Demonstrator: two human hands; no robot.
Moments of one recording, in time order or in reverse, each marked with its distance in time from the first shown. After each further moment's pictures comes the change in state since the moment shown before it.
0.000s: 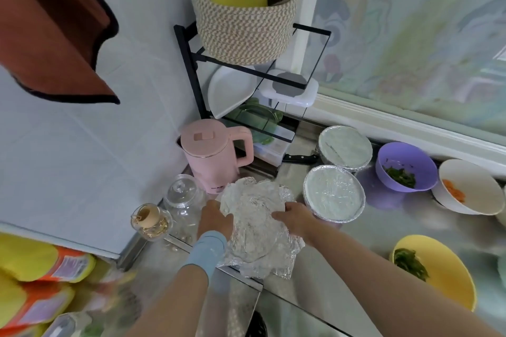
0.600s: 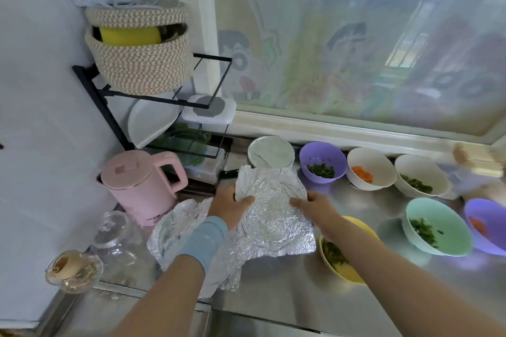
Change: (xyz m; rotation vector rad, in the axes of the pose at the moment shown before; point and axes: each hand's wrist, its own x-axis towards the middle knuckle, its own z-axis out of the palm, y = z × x) left_hand -0.088 0.152 0.055 -0.124 -0.347 0.519; right_hand -0.069 0.078 -0.159 0.337 0.433 -0.089
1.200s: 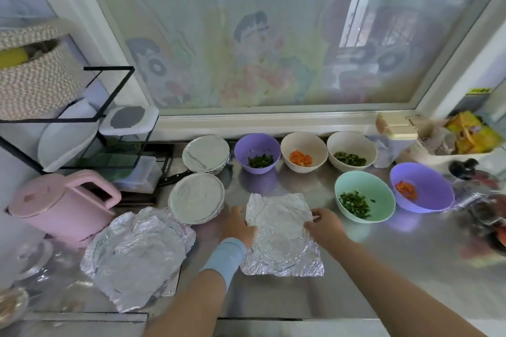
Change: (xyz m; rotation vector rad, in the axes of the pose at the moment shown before) left_hand -0.028 0.039 0.220 0.275 -0.077 -0.157; right_hand -0.021 0.132 -0.172 -0.183 0.187 0.117
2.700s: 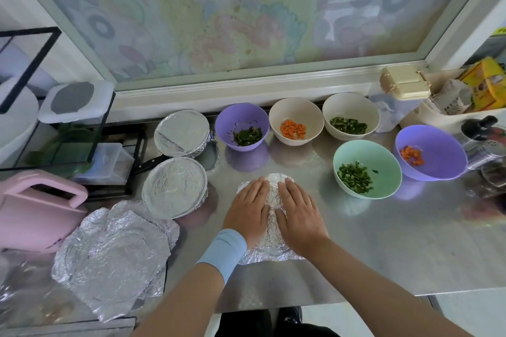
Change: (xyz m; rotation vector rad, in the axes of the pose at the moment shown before) left_hand 0.049 -0.008 0.051 0.657 -0.005 0.752; right_hand 0.019 0.025 0.063 -0.602 0.171 -0.596
